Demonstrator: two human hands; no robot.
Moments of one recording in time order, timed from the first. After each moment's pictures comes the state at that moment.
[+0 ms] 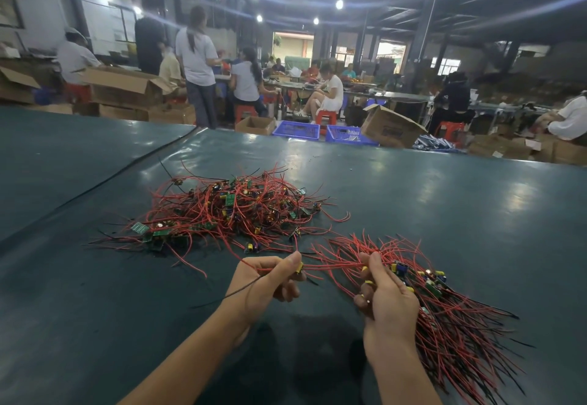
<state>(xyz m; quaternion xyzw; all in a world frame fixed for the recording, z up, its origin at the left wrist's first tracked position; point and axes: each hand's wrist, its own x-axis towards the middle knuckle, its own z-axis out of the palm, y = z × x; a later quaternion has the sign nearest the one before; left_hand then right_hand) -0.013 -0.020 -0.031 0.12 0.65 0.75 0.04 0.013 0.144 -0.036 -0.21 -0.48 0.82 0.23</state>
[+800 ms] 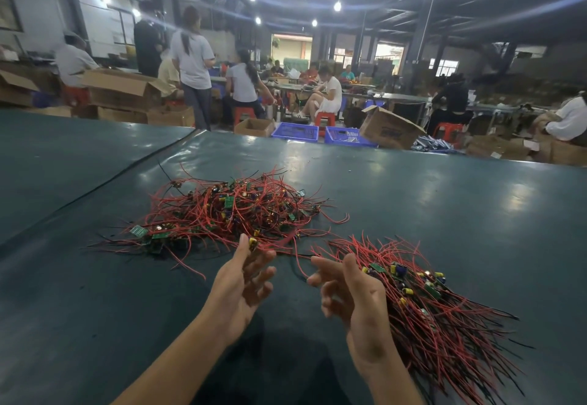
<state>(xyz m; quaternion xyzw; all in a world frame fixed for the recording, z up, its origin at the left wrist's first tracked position) -0.031 -0.035 -0.040 -0.09 0.45 0.88 0.10 0.026 0.122 -0.034 0.05 -0.58 0.80 0.14</state>
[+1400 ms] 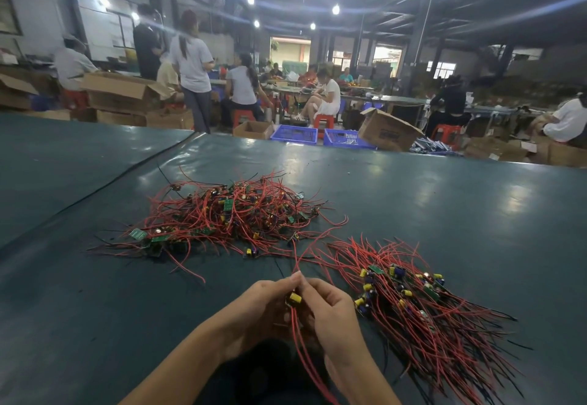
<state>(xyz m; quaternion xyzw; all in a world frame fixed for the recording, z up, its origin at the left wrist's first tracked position) -0.019 -0.028 -0.046 0.11 0.59 0.73 0.31 0.023 0.097 -0.042 -0.05 -0.62 0.78 0.03</state>
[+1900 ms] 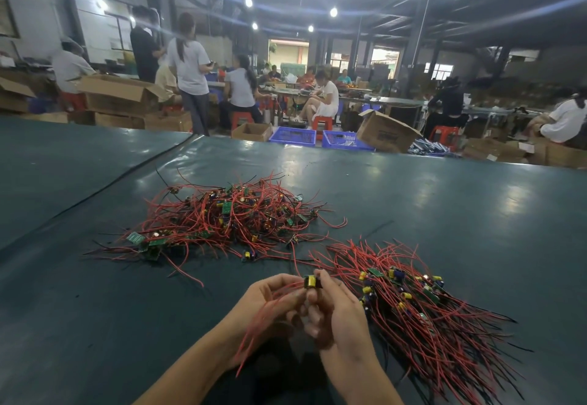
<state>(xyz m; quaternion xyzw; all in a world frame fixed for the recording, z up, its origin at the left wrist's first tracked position) -0.021 -0.020 -0.057 0.12 0.61 0.76 0.21 0.015 0.104 -0.046 -0.13 -0.44 0.89 0.02</state>
